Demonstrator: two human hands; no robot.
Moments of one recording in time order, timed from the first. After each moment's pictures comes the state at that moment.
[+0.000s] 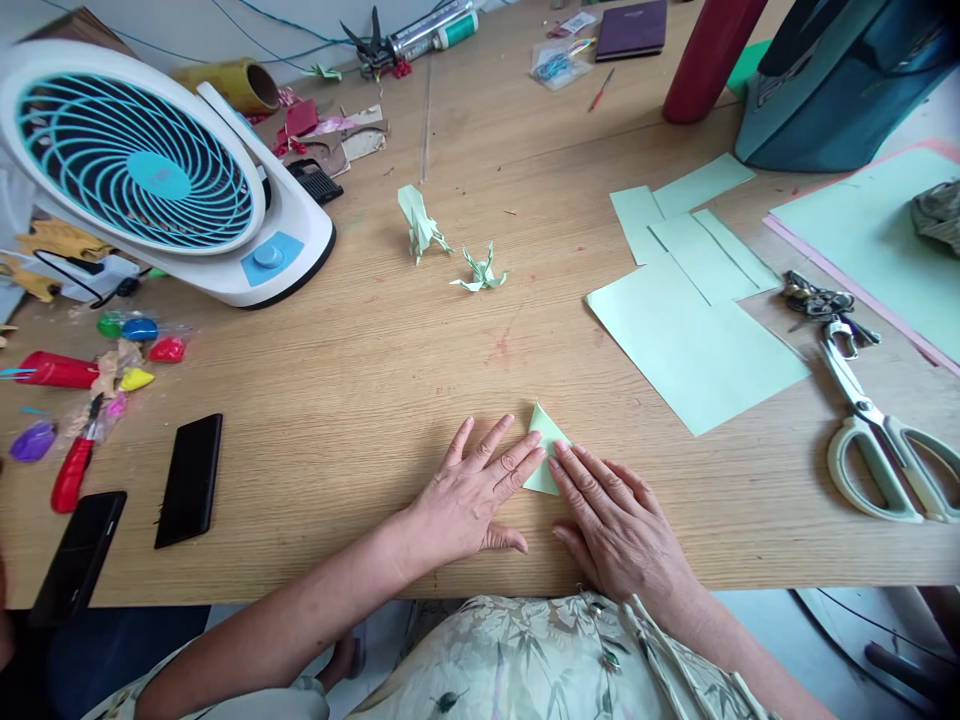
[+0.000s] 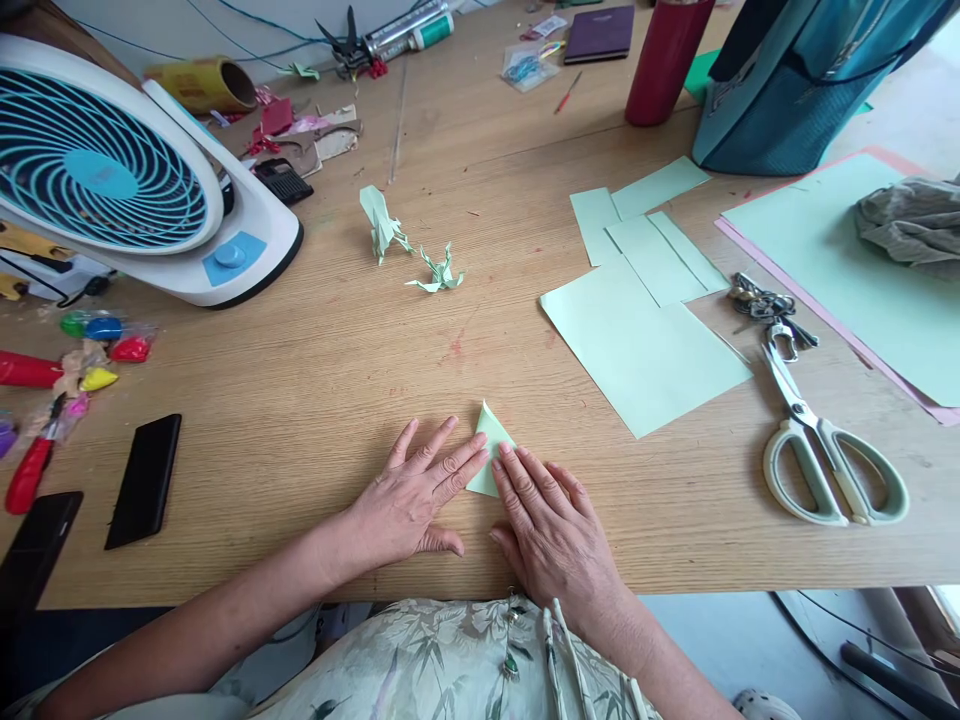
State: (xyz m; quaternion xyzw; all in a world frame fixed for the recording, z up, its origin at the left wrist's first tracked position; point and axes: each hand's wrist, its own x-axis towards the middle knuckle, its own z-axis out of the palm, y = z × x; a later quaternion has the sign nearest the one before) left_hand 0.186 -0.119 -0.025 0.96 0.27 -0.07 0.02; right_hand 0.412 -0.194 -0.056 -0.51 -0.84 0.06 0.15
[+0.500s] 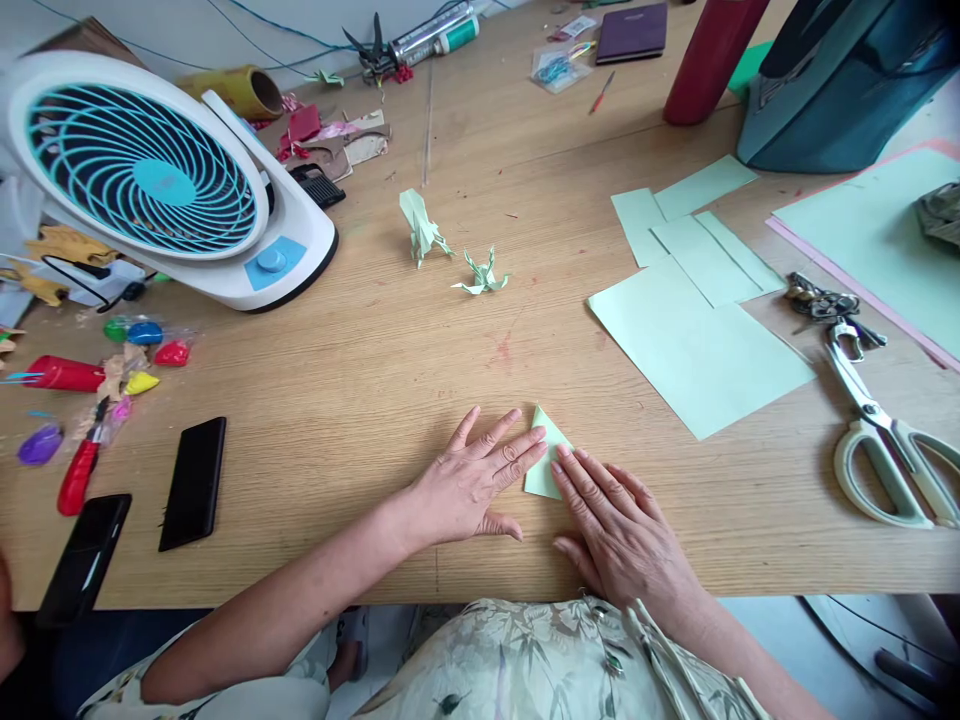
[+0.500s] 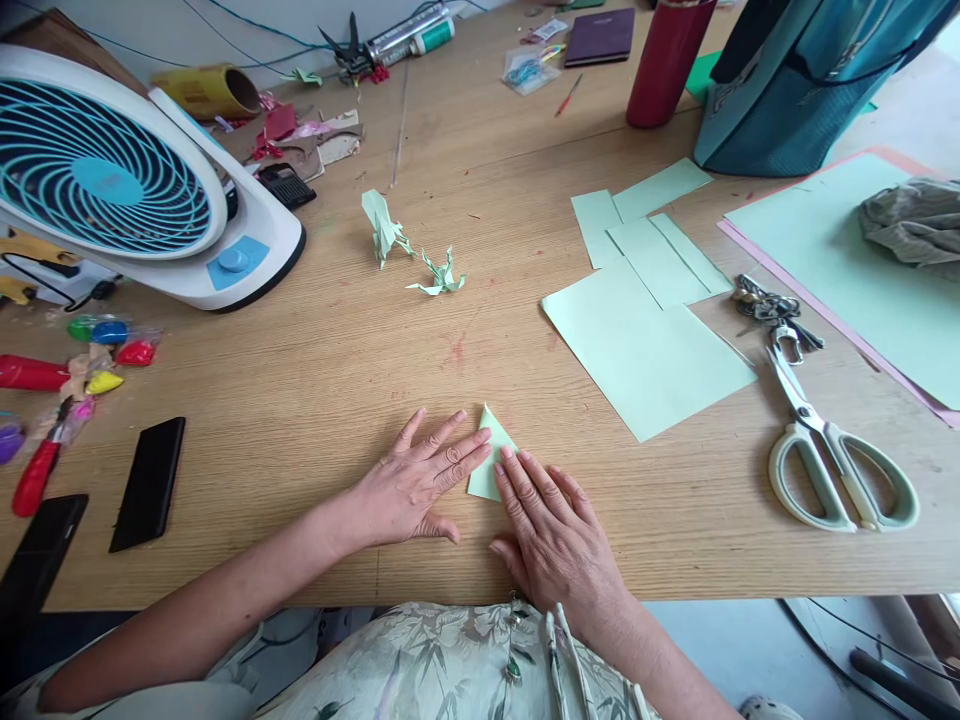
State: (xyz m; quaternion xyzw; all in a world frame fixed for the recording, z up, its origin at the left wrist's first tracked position) left_hand 0.183 -0.096 -0.026 0.97 0.23 -0.07 0.06; right_hand 0.412 -0.195 -0.058 -0.51 -0.85 0.05 0.16
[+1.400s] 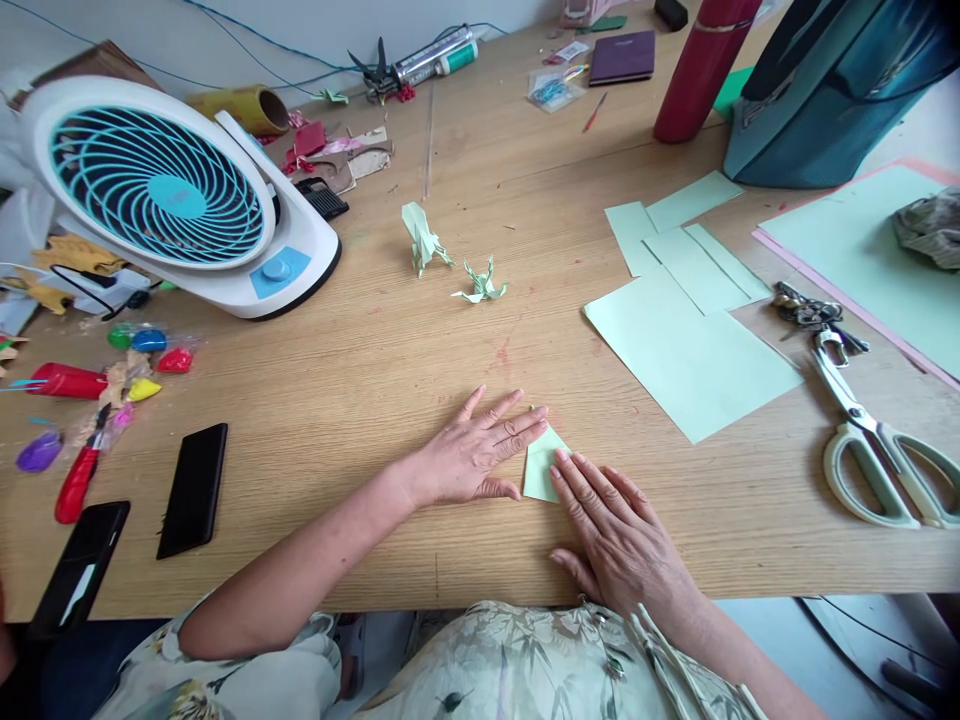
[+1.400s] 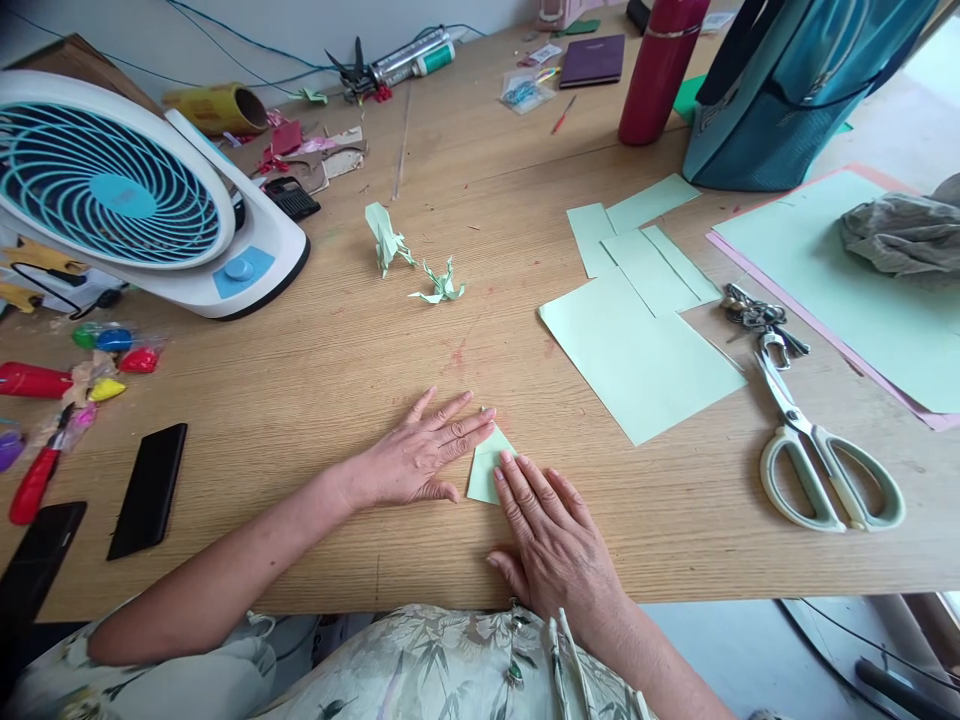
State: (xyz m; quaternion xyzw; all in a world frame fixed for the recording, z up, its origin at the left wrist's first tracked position) left_hand 0.184 -0.057 -0.031 0.97 0.20 -0.05 0.10; right_hand 0.413 -0.197 -0.060 -0.49 -0.86 0.03 0.13
